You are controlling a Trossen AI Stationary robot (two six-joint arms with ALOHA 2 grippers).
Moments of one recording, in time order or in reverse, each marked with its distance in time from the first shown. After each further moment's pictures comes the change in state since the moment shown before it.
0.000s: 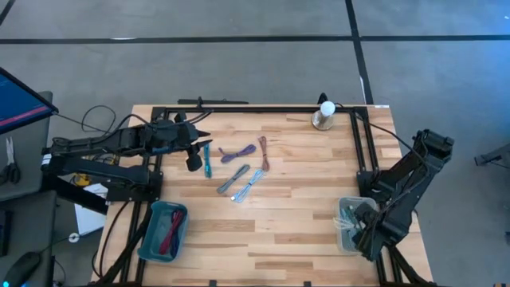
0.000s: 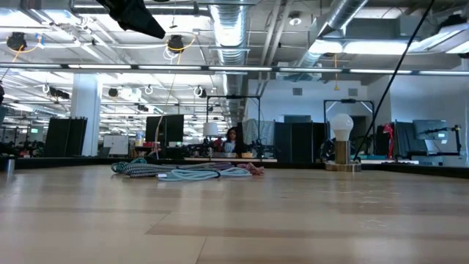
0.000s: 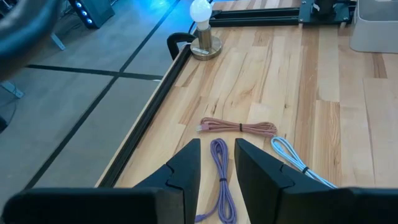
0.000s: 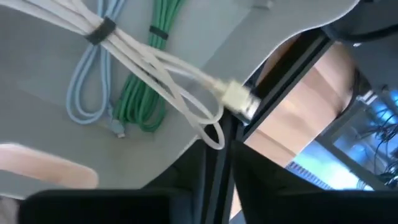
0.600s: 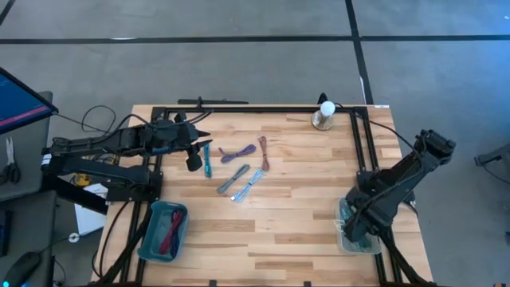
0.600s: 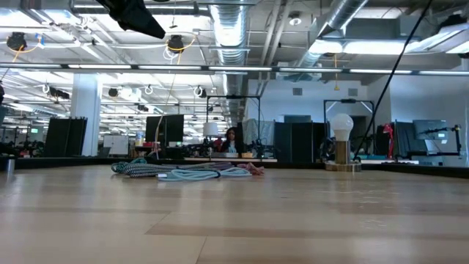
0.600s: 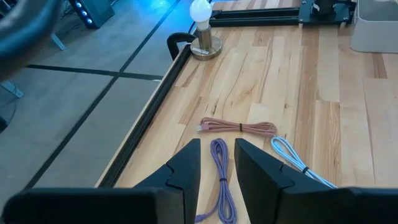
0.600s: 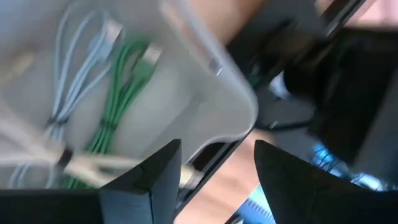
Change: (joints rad) left arm 0.000 0.000 0.000 0.000 0.000 0.000; right arm -0.211 0.000 0.000 -0.238 0.204 -0.343
